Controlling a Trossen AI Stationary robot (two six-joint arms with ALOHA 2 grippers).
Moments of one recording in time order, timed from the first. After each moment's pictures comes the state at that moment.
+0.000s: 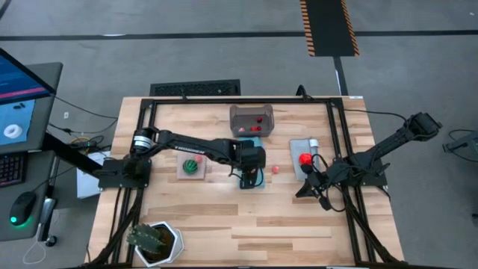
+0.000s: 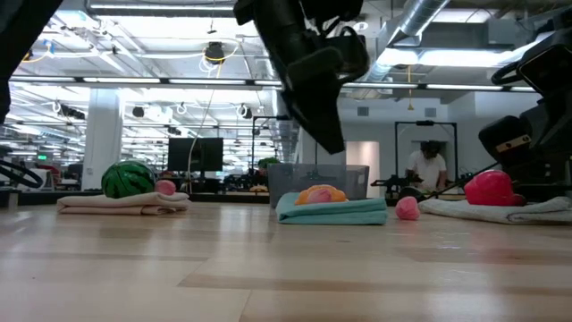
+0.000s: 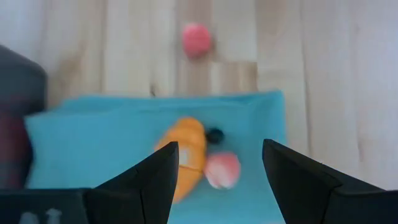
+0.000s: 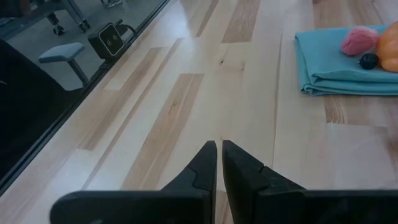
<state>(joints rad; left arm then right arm) -0.03 2.06 1.67 -0.65 -0.09 0.00 0.46 0.76 0.03 0.27 0.00 0.24</state>
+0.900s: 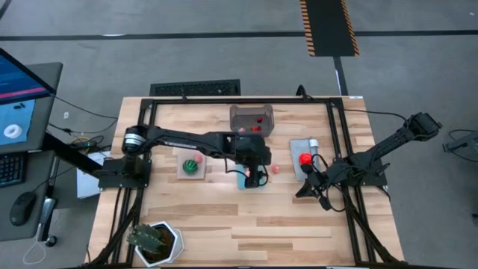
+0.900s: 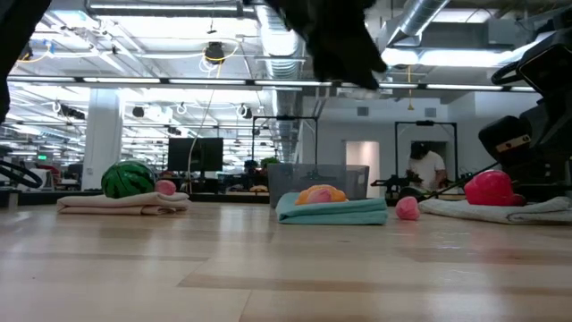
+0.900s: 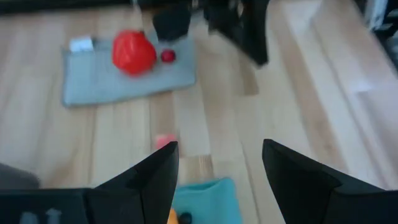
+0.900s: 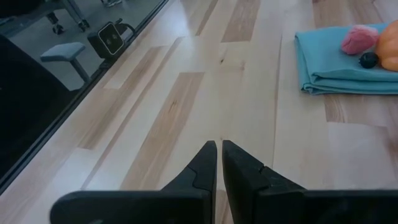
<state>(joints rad) -0.02 1.96 1.69 -0.47 0.09 0.07 0.46 0.76 0.03 0.26 0.00 0.24</state>
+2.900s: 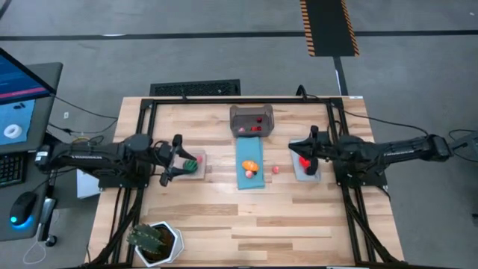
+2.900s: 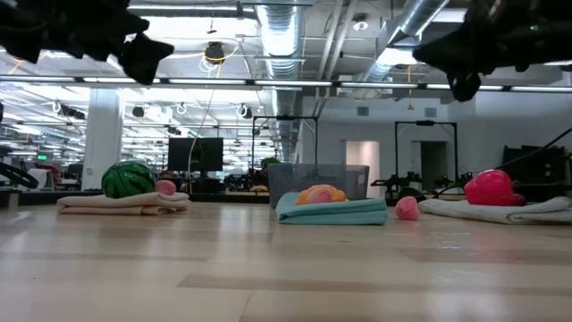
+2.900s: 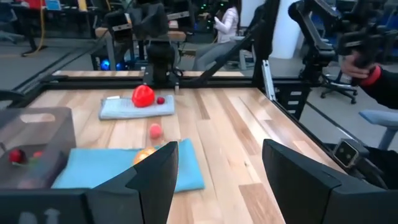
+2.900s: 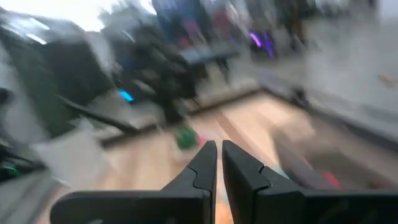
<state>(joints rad) 0.07 0.52 0.26 0.15 0.28 -0.04 0.03 0.55 0.23 0.27 0.21 0.24</state>
